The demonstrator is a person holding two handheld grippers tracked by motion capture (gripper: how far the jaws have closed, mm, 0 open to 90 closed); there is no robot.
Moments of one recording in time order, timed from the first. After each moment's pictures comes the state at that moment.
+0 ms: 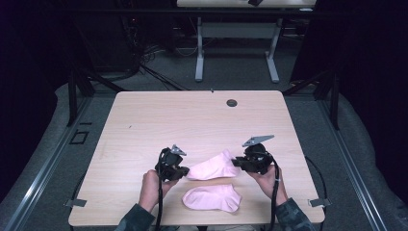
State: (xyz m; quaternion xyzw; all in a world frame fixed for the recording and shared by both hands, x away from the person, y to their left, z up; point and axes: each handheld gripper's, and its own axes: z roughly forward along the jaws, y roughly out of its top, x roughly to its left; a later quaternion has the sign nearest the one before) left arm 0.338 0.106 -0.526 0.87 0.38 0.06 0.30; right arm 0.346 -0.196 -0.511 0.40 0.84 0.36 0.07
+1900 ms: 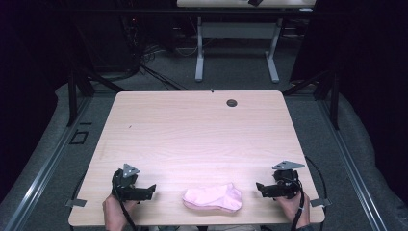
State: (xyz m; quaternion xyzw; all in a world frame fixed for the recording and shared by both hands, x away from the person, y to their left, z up) left arm 0.292 0.226 -0.575 0.79 0.50 0.18 0.31; right arm 0.295 -0.276 -0.571 0.50 0.79 0.31 0.16
